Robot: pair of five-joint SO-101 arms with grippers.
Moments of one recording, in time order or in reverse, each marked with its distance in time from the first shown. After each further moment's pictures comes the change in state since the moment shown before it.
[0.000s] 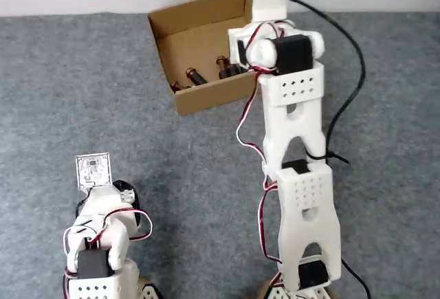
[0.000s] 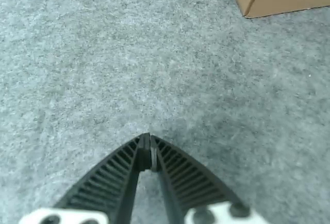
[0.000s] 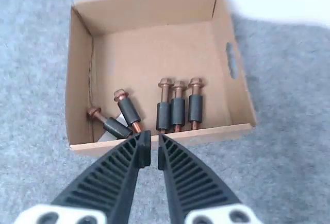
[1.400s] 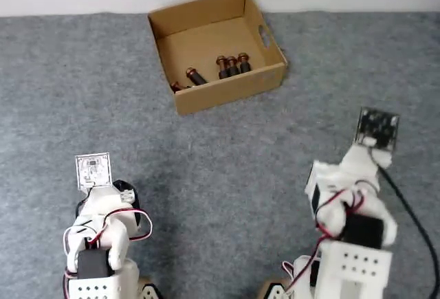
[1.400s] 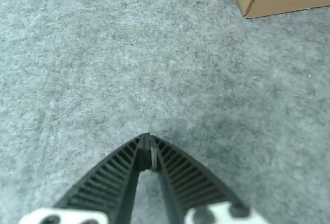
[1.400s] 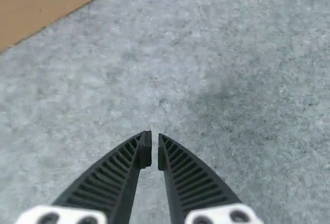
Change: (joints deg) left arm 0.0 0.0 0.0 0.0 0.0; right arm 25.4 -113.9 151.8 -33.1 1.5
